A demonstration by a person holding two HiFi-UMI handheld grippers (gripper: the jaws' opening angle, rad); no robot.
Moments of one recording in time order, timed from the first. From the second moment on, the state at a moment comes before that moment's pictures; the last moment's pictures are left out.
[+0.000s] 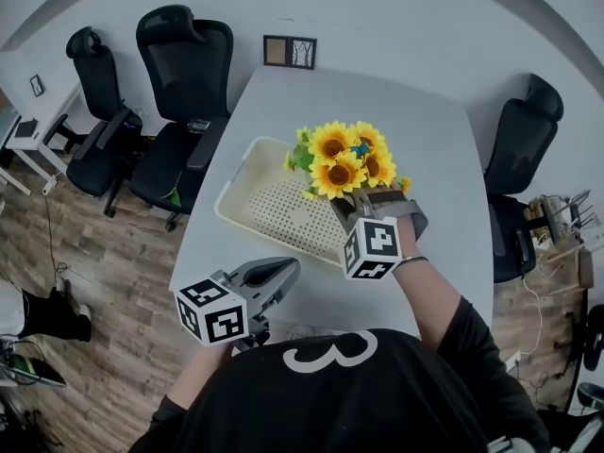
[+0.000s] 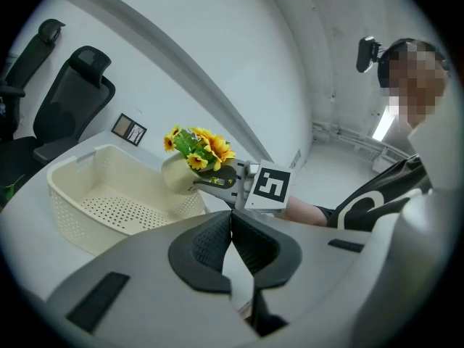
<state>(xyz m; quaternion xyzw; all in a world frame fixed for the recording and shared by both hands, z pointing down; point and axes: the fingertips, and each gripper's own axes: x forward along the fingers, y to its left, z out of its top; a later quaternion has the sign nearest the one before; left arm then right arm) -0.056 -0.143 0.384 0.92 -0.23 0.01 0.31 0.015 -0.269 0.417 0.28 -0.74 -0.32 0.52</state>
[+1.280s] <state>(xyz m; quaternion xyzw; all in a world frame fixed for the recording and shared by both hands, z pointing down) 0.113 -0.122 0.381 0.95 -0.01 0.07 0.31 0.256 -0.186 0.426 0.45 -0.63 -0.16 0.61</state>
